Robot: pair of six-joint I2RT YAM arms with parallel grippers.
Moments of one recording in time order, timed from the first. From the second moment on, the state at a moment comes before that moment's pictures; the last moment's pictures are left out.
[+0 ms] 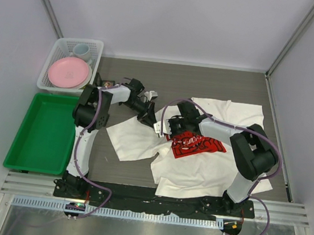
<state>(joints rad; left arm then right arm) -0.35 2.27 1.52 -0.62 1.06 -0.29 0.61 1.75 0.99 -0.17 -0.57 -1.33</state>
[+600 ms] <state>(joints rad) -0.36 2.26 1.50 -0.59 1.08 -0.29 0.60 1.81 1.06 -0.21 -0.58 -1.26</state>
